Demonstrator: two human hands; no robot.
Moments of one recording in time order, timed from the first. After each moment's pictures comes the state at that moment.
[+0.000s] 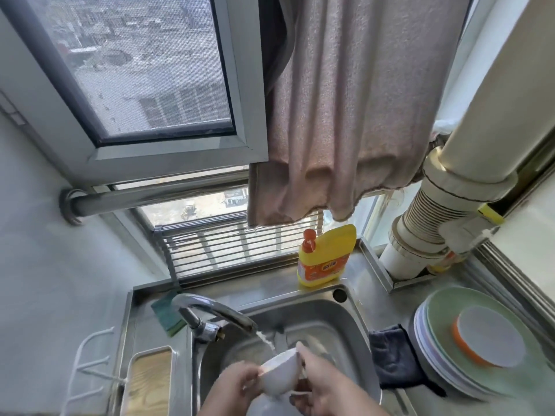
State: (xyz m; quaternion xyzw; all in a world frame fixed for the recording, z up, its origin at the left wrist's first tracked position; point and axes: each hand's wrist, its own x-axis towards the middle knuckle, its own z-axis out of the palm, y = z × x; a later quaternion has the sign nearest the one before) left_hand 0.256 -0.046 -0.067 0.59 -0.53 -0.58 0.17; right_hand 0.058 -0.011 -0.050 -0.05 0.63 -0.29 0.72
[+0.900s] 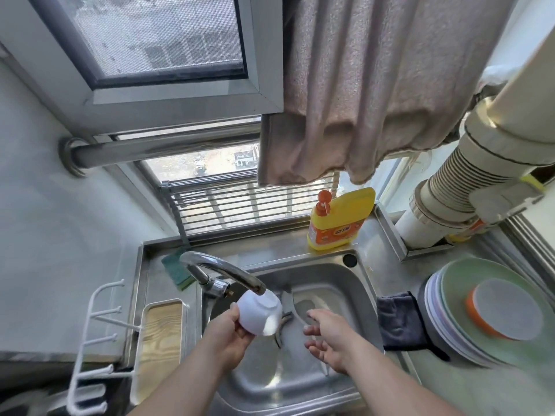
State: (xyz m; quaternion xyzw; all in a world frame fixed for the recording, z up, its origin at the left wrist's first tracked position) left_hand 0.259 -0.067 -0.058 0.61 0.02 -0.72 0.35; right_hand 0.043 -0.019 -0.084 -0.05 0.68 -0.28 0.67
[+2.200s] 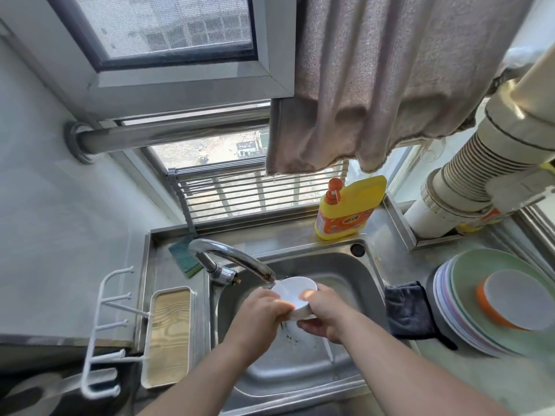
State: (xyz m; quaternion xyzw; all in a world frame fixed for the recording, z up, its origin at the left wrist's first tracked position) left_hand 0.255 -0.057 -0.081 0.41 -0.87 -0.23 0.16; right_hand 0.068 -0.049 -0.059 -0.11 0.69 -0.26 0.67
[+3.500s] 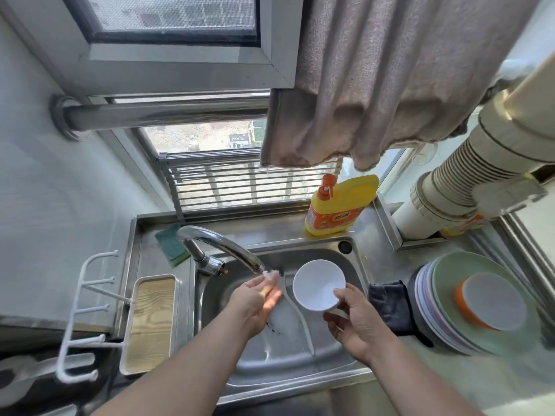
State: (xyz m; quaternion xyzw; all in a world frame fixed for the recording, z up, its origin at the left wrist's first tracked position) left_hand 0.197 -0.074 -0.049 0.60 0.00 -0.72 0.34; right_hand 0.005 0.005 -0.044 0.01 0.61 -0.45 0.65
